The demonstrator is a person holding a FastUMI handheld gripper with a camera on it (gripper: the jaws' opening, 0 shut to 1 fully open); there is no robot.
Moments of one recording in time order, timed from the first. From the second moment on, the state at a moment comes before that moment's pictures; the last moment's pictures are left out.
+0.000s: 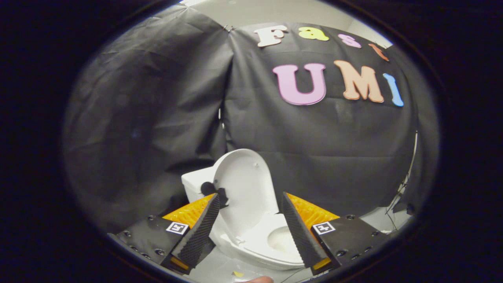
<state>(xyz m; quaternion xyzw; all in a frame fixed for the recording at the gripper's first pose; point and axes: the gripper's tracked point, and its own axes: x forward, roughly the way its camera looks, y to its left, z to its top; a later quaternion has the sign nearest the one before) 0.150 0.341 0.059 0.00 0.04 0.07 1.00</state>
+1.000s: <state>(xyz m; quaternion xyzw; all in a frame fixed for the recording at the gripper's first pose) 0.098 0.167 0.123 -0.01 -0.04 -0.04 1.00</state>
